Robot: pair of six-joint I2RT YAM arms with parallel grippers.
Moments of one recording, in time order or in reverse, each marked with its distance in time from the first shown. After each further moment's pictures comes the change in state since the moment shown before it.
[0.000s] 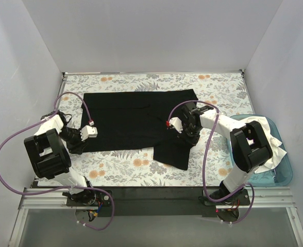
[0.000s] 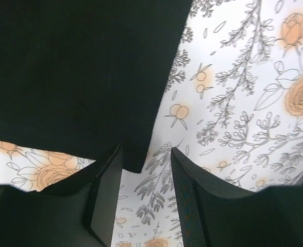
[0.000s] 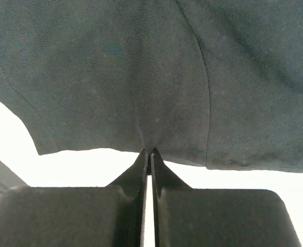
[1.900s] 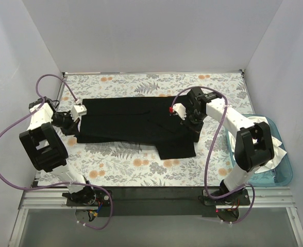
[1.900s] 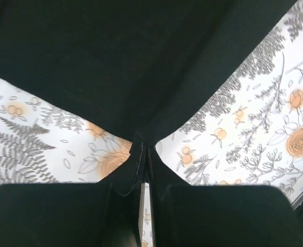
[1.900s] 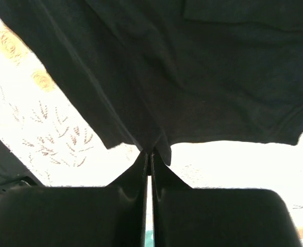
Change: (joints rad) left arm 0.071 0.094 0.279 -0.084 0.216 -0.183; right arm -0.077 -0.020 0.211 -0.169 -0.018 -0.080
